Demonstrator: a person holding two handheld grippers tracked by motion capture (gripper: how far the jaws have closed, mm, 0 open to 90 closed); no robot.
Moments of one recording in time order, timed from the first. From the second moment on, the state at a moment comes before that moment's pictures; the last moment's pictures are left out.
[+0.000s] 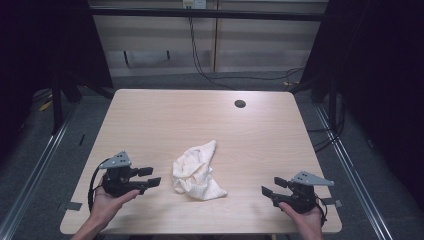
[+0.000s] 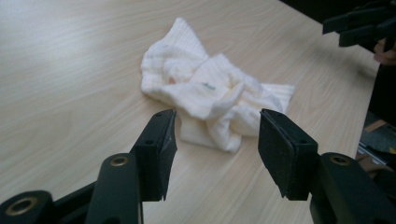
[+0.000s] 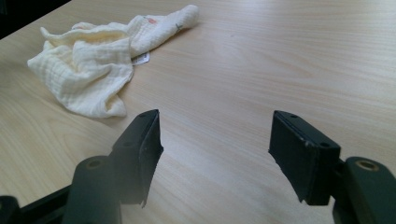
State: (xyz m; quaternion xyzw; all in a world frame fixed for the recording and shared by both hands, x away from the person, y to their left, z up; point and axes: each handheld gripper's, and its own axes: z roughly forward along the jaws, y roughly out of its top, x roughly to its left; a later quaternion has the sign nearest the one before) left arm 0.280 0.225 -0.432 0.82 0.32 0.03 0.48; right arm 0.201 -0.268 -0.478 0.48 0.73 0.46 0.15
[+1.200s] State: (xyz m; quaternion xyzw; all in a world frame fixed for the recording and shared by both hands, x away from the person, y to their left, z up) left arm 0.336 0.140 -0.453 0.85 0.29 0.01 0.44; right arm 0.202 -0.261 -0.480 0.47 0.75 0.45 0.14
